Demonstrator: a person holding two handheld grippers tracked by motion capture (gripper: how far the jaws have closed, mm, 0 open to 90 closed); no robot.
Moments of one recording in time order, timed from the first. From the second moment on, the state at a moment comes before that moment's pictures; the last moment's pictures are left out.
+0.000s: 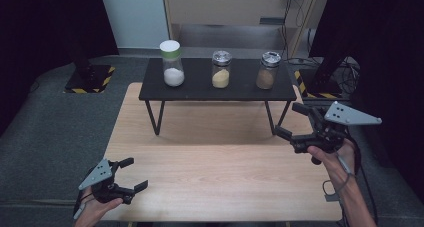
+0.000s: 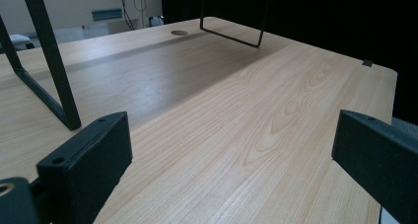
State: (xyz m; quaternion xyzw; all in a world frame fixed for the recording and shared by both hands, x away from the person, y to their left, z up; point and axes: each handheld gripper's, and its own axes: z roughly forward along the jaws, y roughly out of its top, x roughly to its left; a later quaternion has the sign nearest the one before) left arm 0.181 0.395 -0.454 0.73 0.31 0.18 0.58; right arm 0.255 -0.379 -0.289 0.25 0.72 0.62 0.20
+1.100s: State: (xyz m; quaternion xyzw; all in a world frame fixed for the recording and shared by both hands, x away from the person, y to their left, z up) left arm 0.180 0.396 -0.454 0.73 0.31 0.18 0.58; right arm 0.212 -0.393 -0.391 0.31 0.71 0.60 0.19
